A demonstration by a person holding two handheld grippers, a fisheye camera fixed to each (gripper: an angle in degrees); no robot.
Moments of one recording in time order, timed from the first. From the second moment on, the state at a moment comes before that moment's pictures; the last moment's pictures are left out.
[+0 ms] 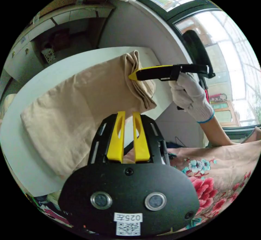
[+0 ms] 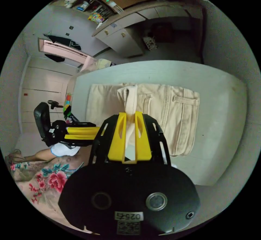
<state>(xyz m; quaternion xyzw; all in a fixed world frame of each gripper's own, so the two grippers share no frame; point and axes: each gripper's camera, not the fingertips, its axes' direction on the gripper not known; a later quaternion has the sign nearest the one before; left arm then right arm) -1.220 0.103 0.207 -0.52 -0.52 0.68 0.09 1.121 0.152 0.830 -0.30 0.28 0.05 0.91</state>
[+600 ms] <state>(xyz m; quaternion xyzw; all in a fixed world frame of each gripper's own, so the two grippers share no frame) -1.062 -0.053 0.217 -0.32 -0.58 0.73 0.17 1.062 0.162 0.804 -0.12 0.36 0.12 0.92</state>
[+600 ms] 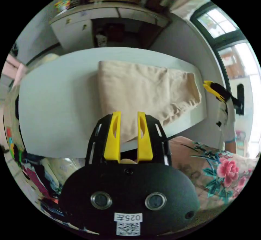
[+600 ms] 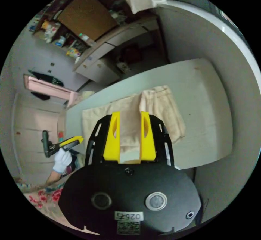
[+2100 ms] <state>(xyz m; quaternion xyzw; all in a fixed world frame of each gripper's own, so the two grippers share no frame) -0.823 -0.116 0.244 -0.60 -0.43 0.63 0.25 0.867 0.198 1.098 -0.24 -0.01 0.15 0.96</state>
